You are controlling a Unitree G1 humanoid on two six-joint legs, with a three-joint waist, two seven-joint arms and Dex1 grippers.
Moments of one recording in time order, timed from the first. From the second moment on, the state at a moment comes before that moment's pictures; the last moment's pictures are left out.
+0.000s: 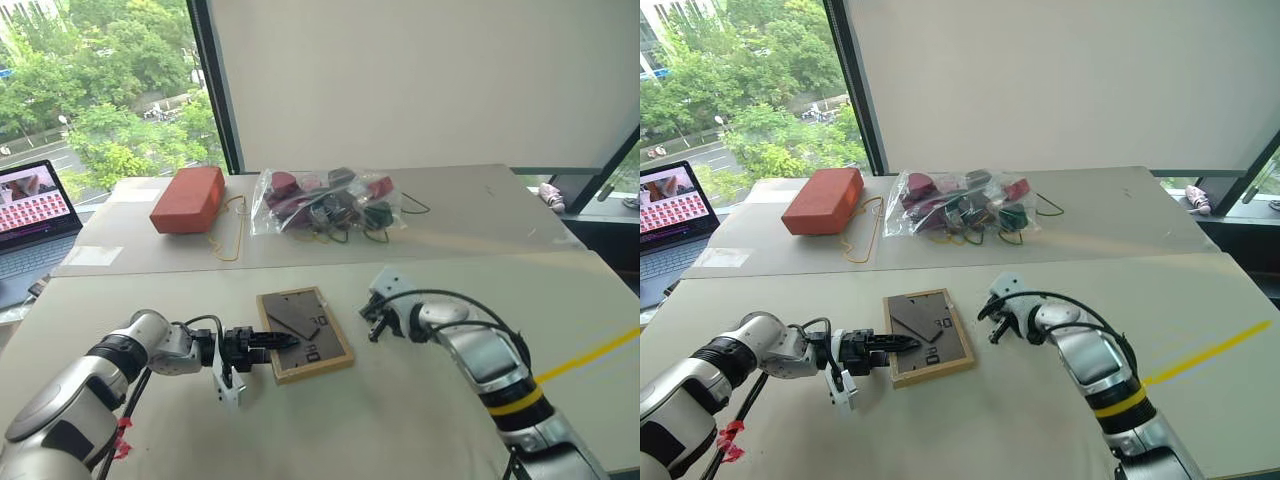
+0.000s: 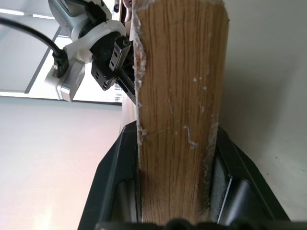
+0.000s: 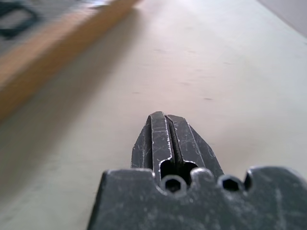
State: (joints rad) left arm -0.79 0.82 -0.80 0.76 1.30 -1.26 0.81; right arm -0.61 -0.45 0.23 -0.07 0.06 0.84 0.67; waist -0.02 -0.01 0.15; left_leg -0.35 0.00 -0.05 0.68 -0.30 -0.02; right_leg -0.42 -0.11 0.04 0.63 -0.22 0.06
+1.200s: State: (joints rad) left arm -0.67 0.83 -0.69 0.64 1.18 -1.25 0.65; right arm -0.92 -0.31 0.27 0.20 0.49 1.09 1.13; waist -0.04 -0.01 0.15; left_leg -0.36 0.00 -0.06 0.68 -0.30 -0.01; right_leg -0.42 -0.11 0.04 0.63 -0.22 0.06
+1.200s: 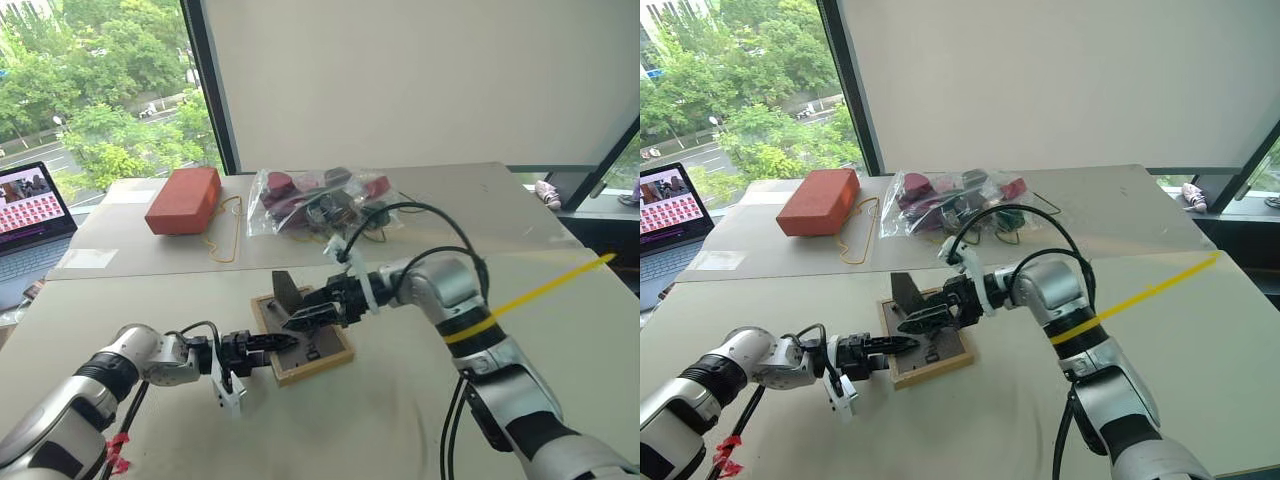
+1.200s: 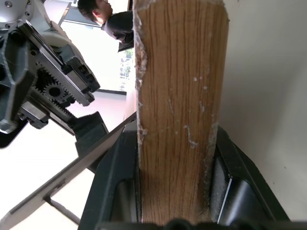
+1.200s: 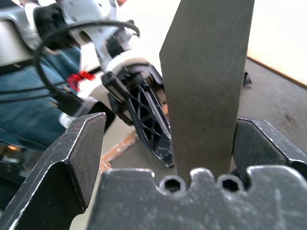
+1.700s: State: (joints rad) left arm -0.66 0.82 -0.65 0.62 1.14 -1.27 0.58; right arm -0.82 -0.51 0.22 0.11 0.40 0.93 1.05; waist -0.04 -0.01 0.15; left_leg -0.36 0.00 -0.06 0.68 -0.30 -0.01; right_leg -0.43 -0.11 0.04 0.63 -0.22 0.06
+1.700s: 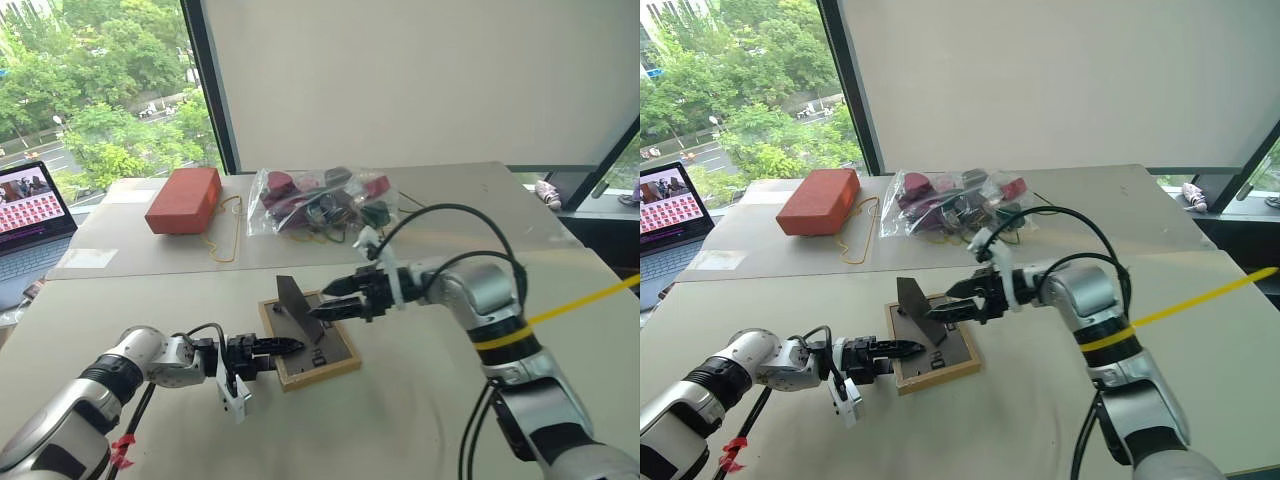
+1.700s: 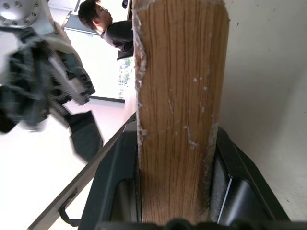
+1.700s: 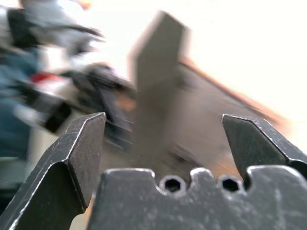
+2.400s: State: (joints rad) left arm -0.65 0.81 -0.62 0.65 1.08 -1.31 0.51; right arm -0.40 -0.65 0.43 -0.07 -0.61 -0.60 0.51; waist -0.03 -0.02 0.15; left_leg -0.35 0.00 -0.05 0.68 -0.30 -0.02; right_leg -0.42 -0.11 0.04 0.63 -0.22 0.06
